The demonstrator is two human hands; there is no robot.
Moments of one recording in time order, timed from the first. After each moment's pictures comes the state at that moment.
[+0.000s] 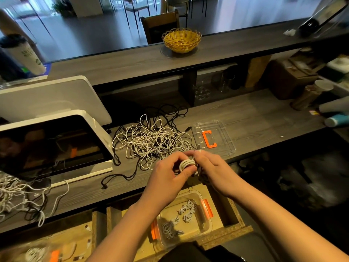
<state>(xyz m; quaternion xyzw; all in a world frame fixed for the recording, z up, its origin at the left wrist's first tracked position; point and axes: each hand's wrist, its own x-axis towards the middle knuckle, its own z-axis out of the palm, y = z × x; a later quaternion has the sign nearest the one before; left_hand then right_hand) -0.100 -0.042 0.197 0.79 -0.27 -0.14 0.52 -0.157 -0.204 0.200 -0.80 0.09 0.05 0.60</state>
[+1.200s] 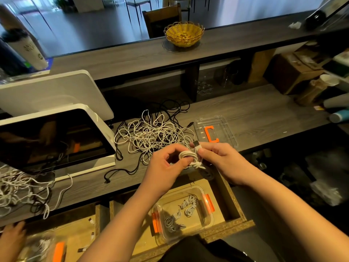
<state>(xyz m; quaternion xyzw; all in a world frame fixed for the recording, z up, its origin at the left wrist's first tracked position) -0.096 -0.037 0.203 0.74 -0.25 -0.17 0.60 -0.162 -0.216 0.228 -0.82 0.04 0.05 0.57</state>
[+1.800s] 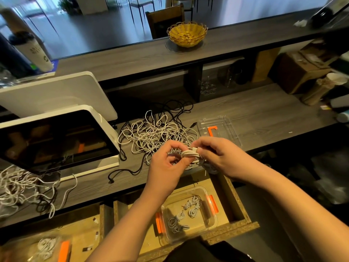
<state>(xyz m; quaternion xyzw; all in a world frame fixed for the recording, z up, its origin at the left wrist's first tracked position) -0.100 -0.040 0.198 0.73 -0.18 -0.13 0.65 -0.150 -0.212 0.246 -0.88 -0.01 0.06 0.46</state>
